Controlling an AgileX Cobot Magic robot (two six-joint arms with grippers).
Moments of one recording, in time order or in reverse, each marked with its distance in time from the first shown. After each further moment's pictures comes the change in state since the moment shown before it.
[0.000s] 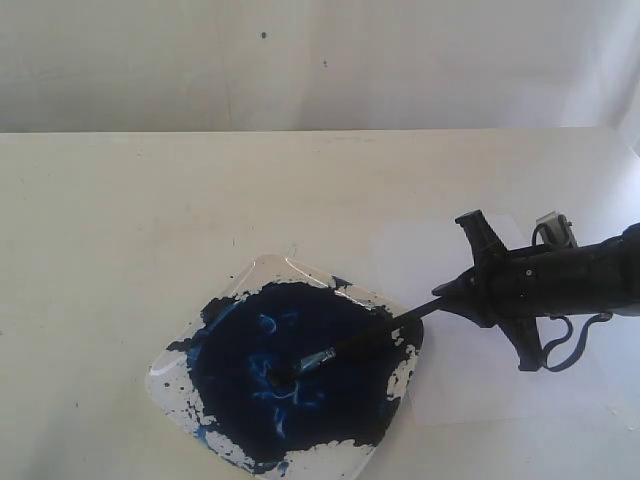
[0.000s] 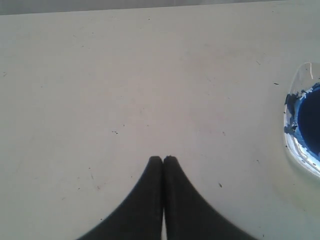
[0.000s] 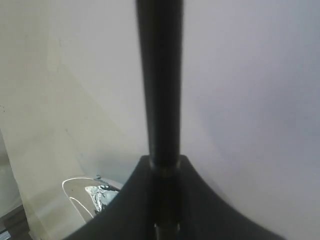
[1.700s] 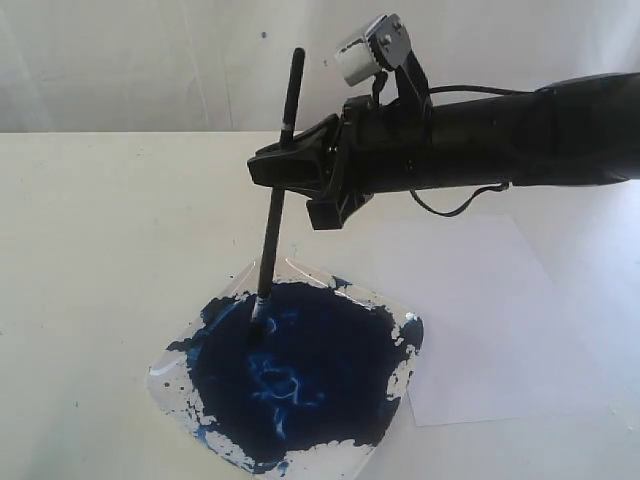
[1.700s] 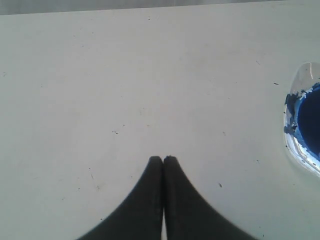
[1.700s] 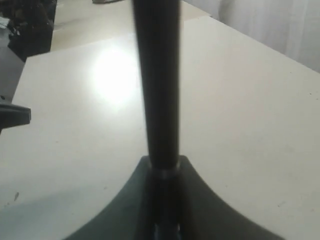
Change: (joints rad) left arm 0.000 0.000 0.000 0.000 0.000 0.000; right arm 0.316 -0.187 -0.325 -0.115 0.354 -1.299
